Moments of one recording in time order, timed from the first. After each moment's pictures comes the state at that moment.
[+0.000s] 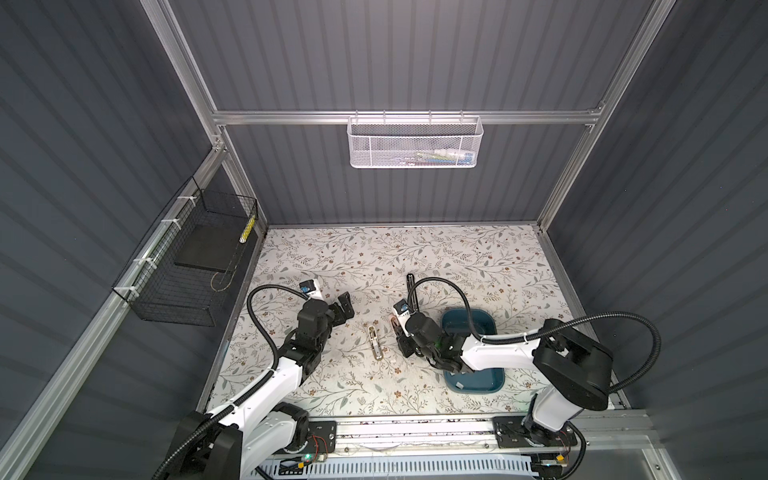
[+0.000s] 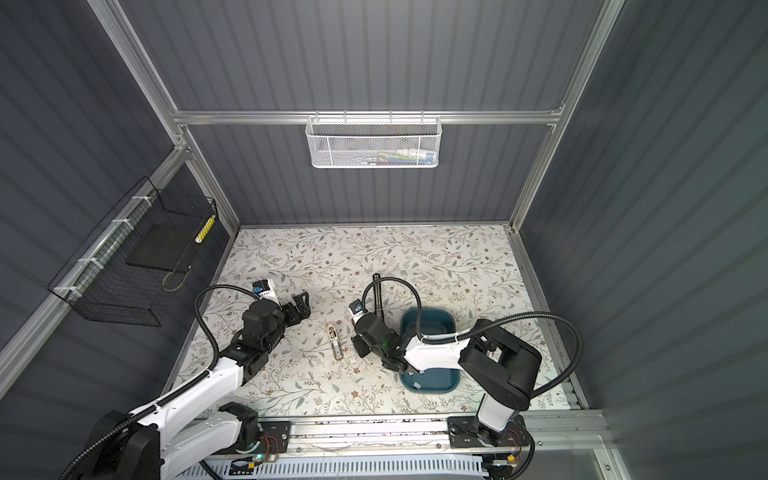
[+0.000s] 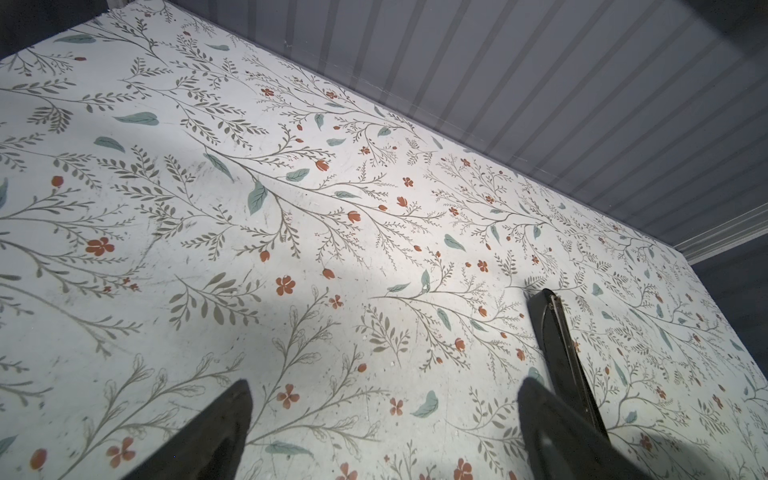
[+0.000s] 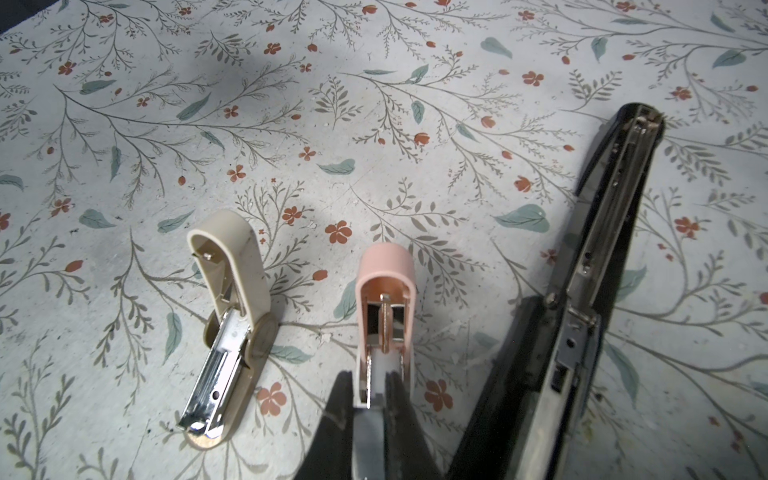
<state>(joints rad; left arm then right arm) -0.38 1.03 0.39 0.21 -0.22 -0.53 1.03 1.67 0.76 0.24 0.25 0.26</state>
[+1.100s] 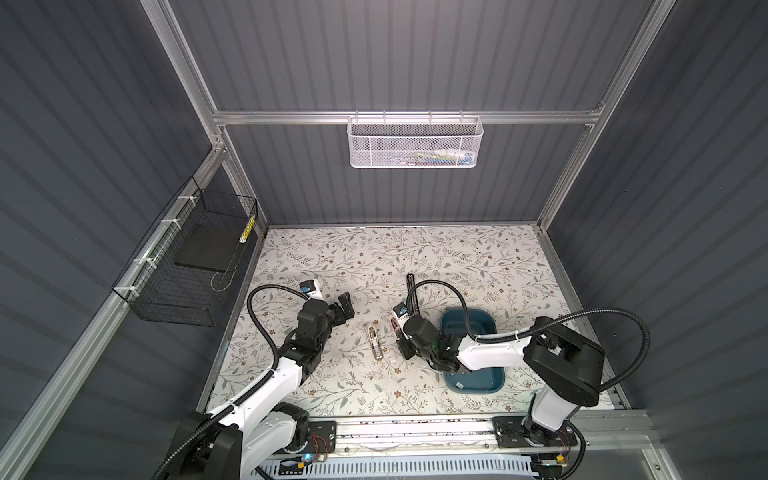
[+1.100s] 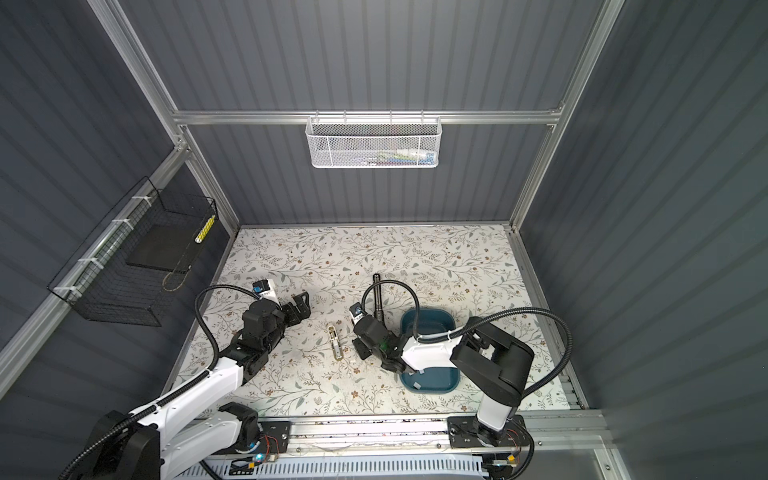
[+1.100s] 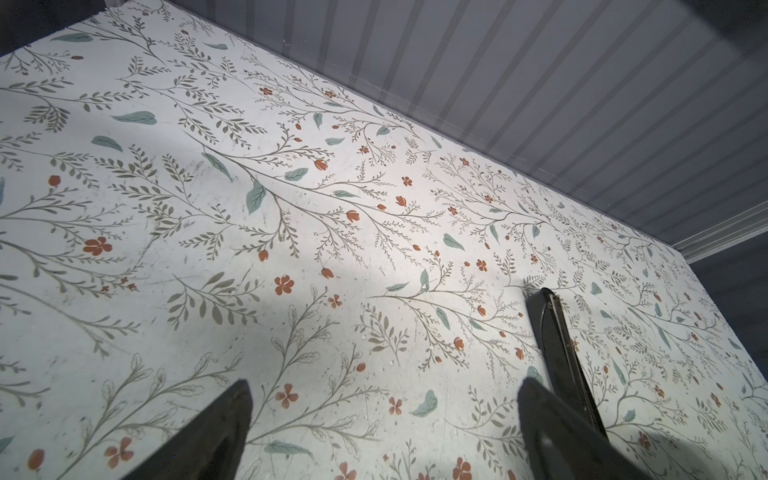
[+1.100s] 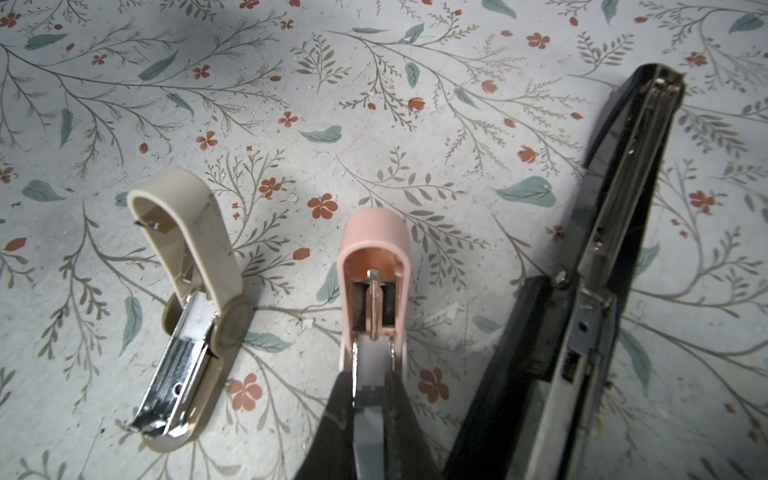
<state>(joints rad) -0.38 1.03 0.39 0.21 -0.21 -0.53 1.03 1.71 0.76 0.23 0.27 0.26</state>
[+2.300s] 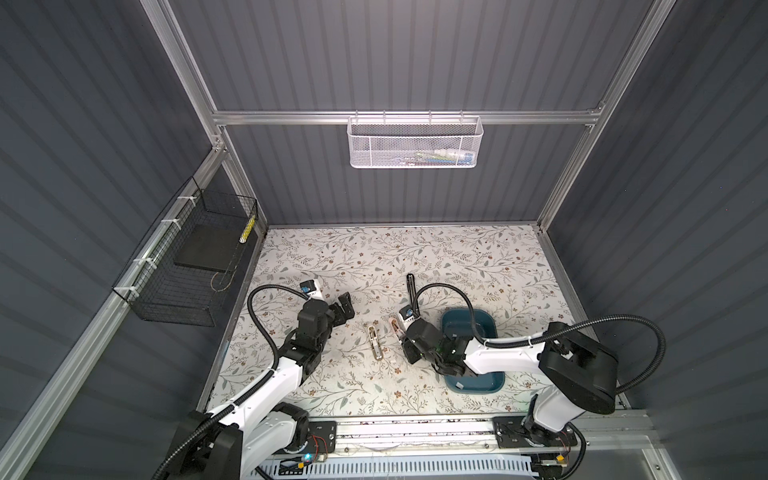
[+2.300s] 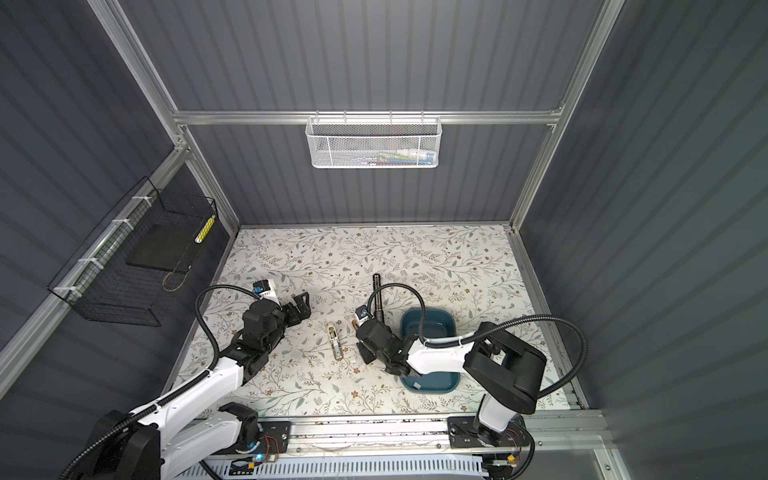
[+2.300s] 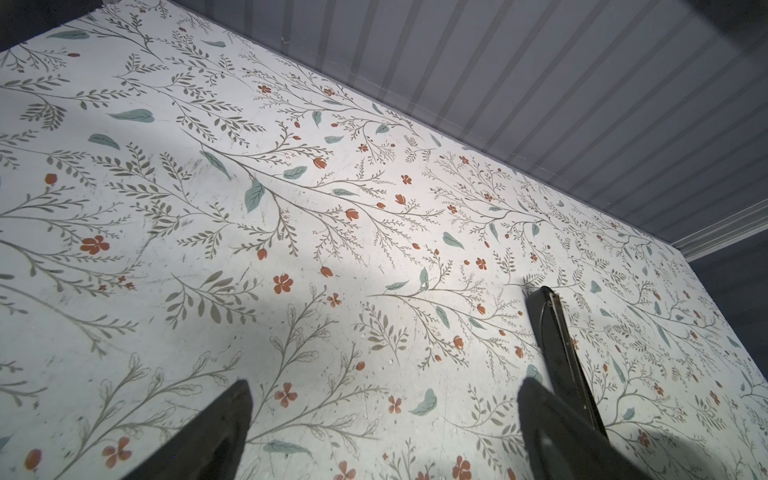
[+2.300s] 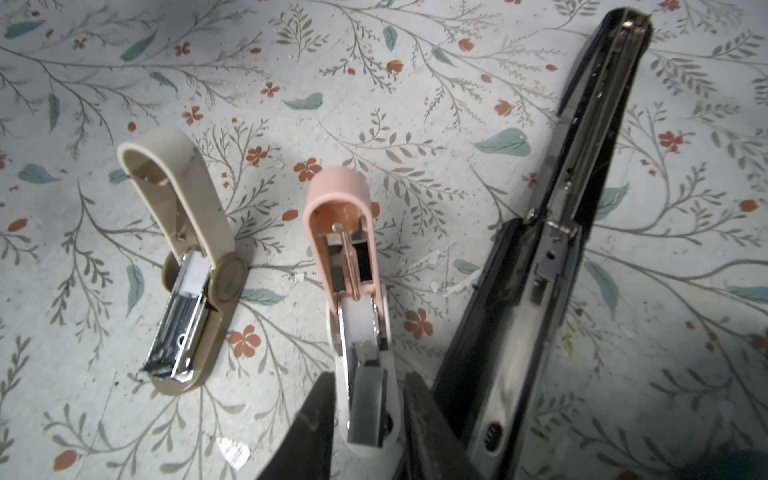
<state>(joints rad) -0.38 1.03 0.39 0.21 -0.21 -0.53 1.05 1.64 0.73 0.11 0.30 0.35</state>
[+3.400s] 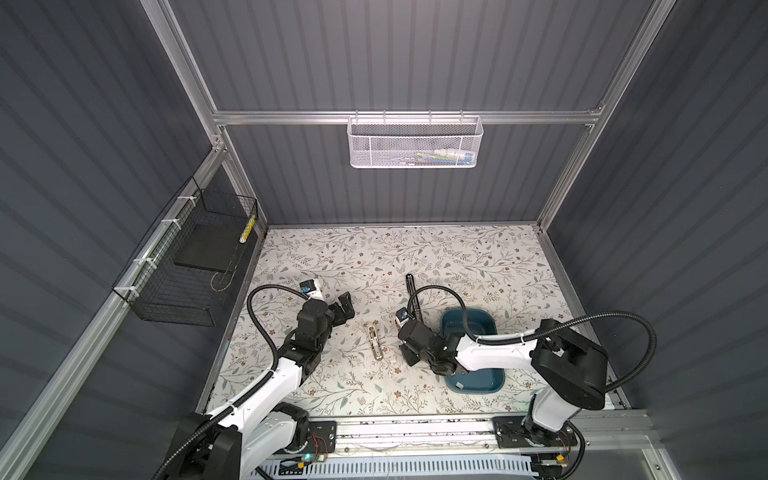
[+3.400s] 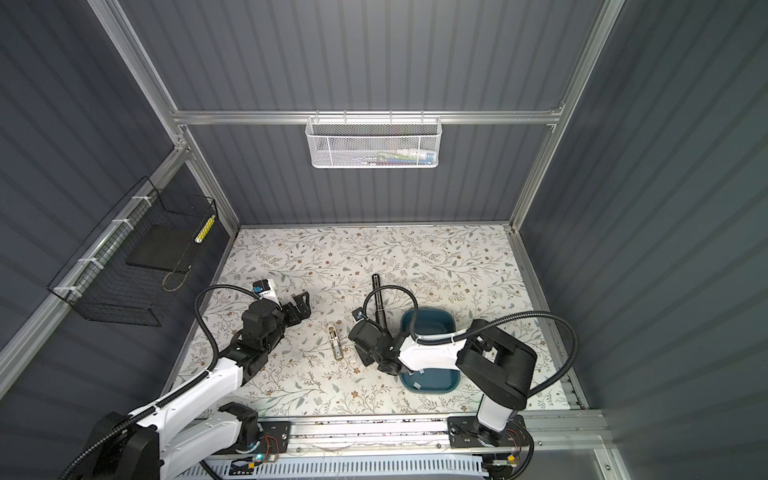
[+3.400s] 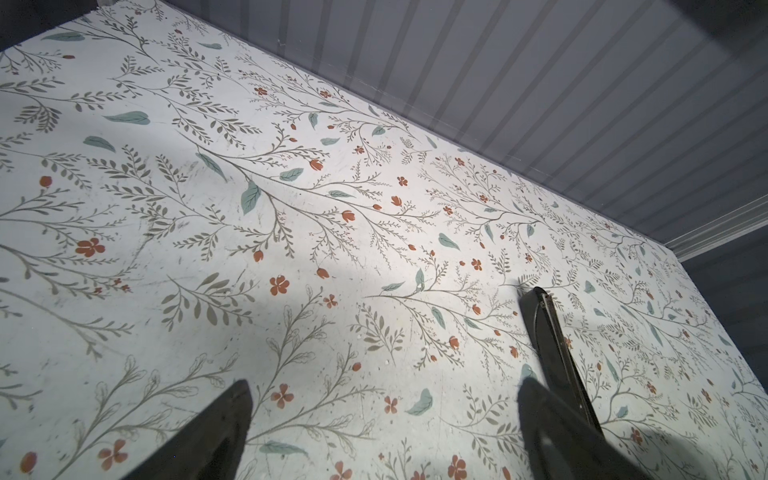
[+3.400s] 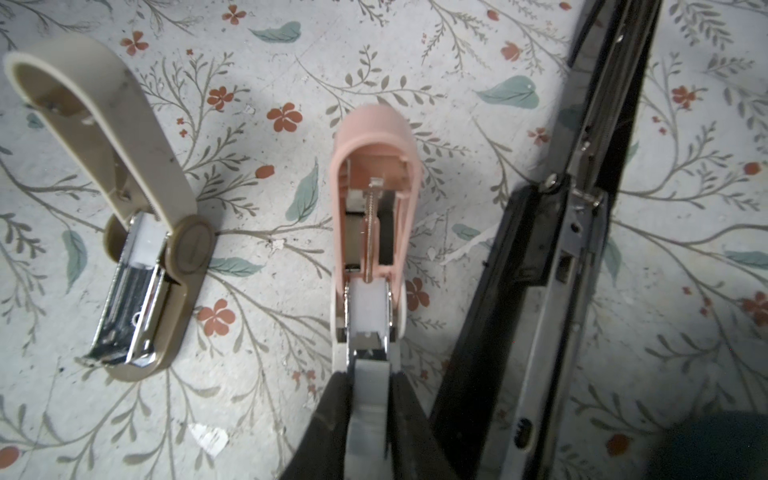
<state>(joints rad) -0.38 1.02 0.39 0.21 -0.20 -0.53 1.07 1.68 0.82 -0.06 0.33 0.37</state>
